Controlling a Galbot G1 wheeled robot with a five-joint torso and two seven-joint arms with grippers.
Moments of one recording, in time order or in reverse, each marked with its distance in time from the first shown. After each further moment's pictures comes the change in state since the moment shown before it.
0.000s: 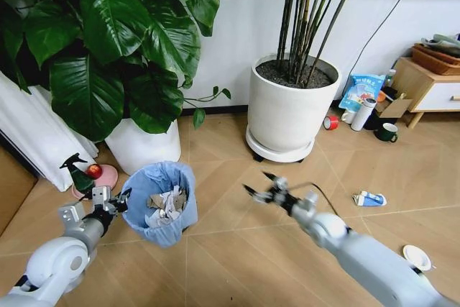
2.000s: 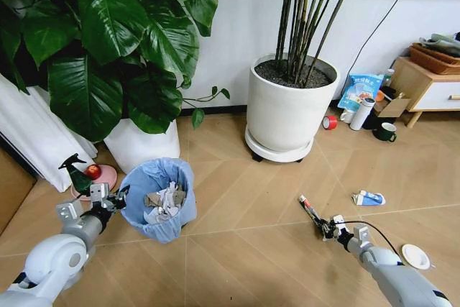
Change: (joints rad) left arm -0.008 0.010 -0.003 0.008 -0.008 -0.003 0.003; right arm 0.070 0.097 0.178 -0.561 -0.102 0.006 -0.250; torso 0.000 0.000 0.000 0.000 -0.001
